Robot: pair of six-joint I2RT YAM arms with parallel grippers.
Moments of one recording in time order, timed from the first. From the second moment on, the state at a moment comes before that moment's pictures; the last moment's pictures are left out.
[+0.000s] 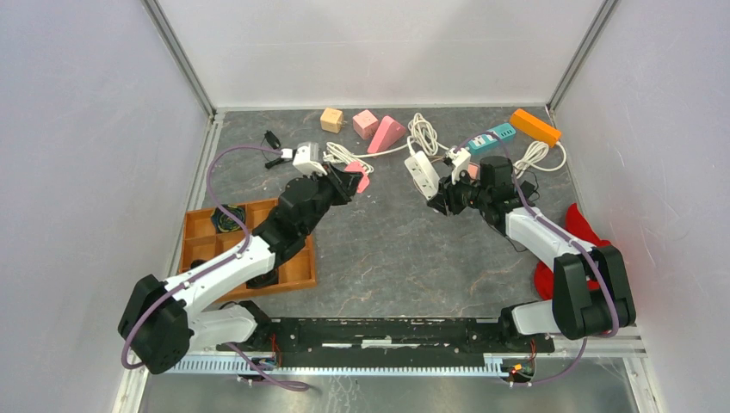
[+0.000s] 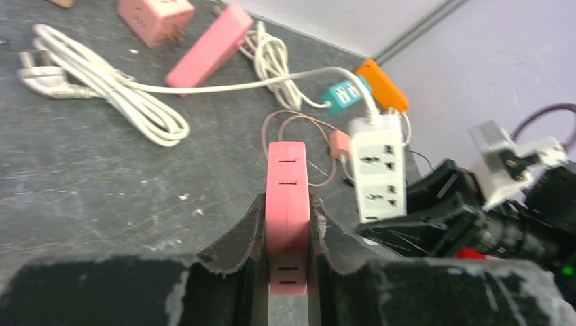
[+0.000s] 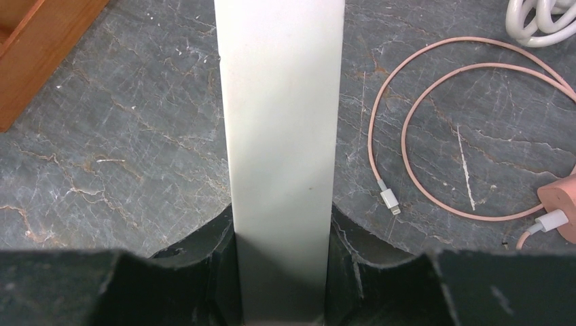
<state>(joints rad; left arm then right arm) -0.66 1.15 0.70 0.34 -0.21 -0.68 0.21 1.37 0.74 0.04 -0.61 -0.18</state>
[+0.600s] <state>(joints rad) -0.24 1.49 0.73 0.40 -0.05 -0.72 0.21 1.35 0.74 0.04 -0.65 -0.18</state>
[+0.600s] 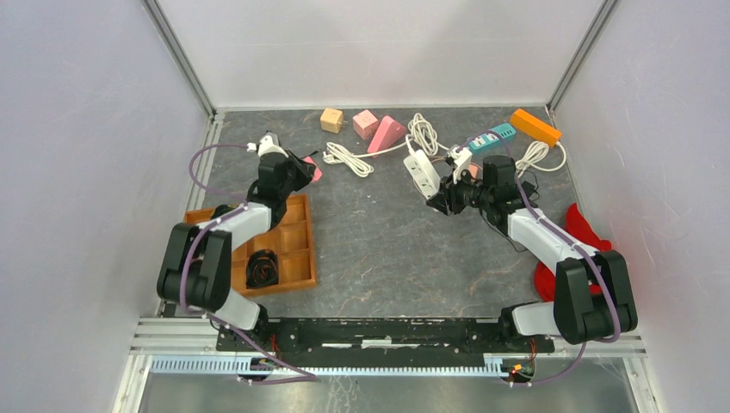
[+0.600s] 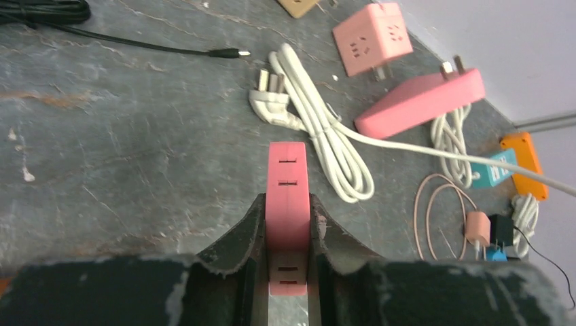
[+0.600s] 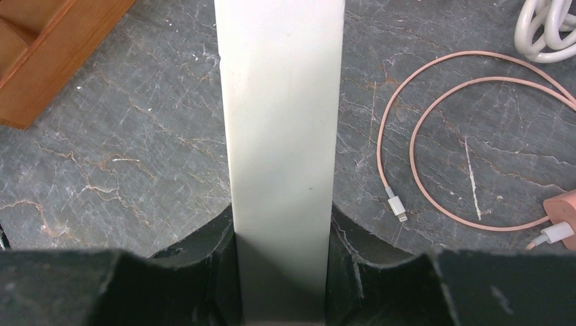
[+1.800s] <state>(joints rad) 0.06 1.70 1.11 0.09 0.19 -0.68 0.21 1.33 0.74 0.03 -0.69 -0.18</state>
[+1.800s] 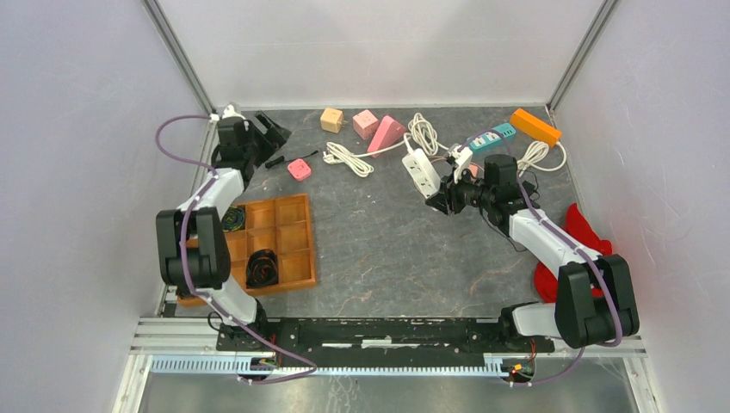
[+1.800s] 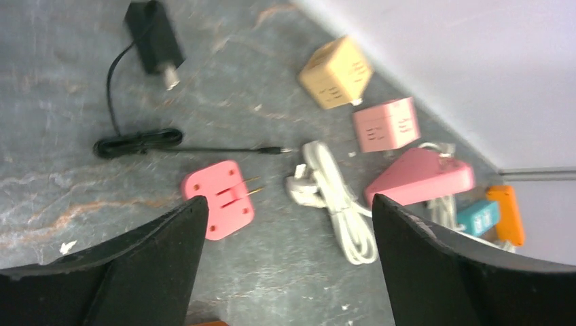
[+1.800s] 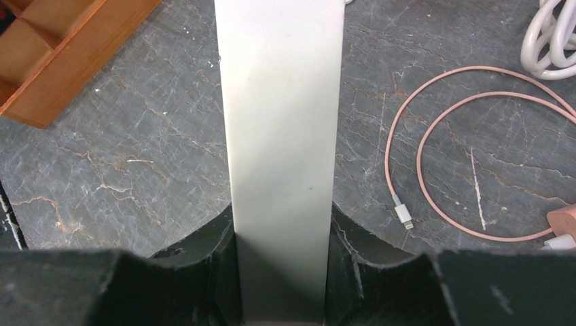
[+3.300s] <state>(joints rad) -0.43 1.28 1.05 -0.44 0.05 -0.16 0.02 1.34 0.84 -0.11 -0.80 -0.45</state>
